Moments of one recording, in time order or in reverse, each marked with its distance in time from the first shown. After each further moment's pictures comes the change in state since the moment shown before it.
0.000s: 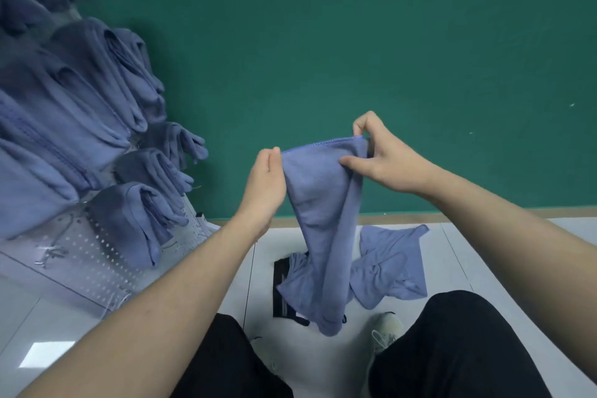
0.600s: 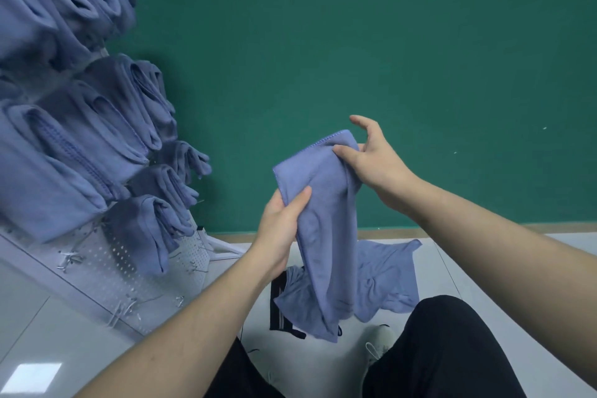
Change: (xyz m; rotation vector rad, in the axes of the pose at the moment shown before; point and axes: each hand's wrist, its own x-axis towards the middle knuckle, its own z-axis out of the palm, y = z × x) left_hand -0.071 0.022 0.001 -0.549 -0.246 -0.137; right_hand -0.004 -0.047 0.006 0.328 0.264 0.236
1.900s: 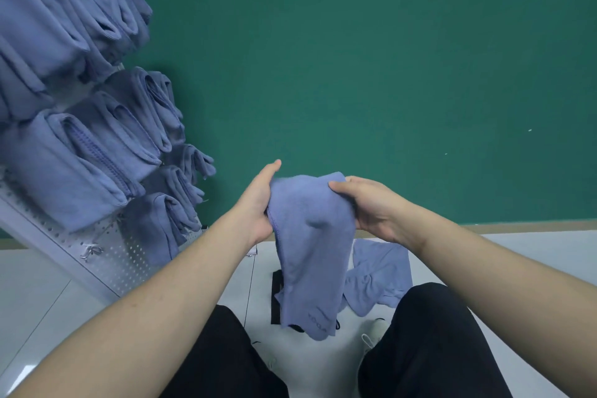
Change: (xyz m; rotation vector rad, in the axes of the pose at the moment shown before) left_hand -0.012 0.067 -0.001 -0.122 0.078 -0.483; right_hand -0.054 0.014 -0.002 0.280 -0.199 0.434
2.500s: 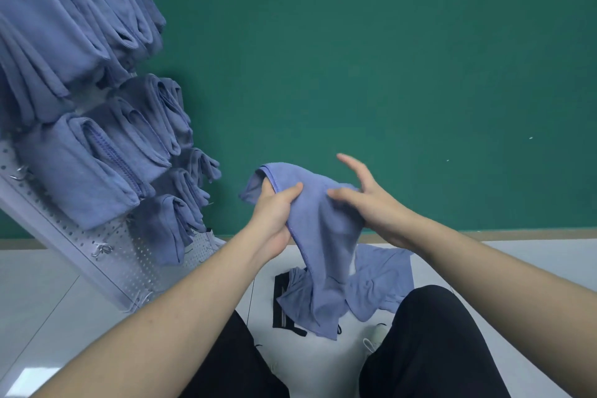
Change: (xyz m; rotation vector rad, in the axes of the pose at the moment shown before) left_hand 0.004 -0.027 0.003 -0.030 -0.001 0.354; right_hand -0.023 -0.002 0.003 -0.258 -0.008 -0.272
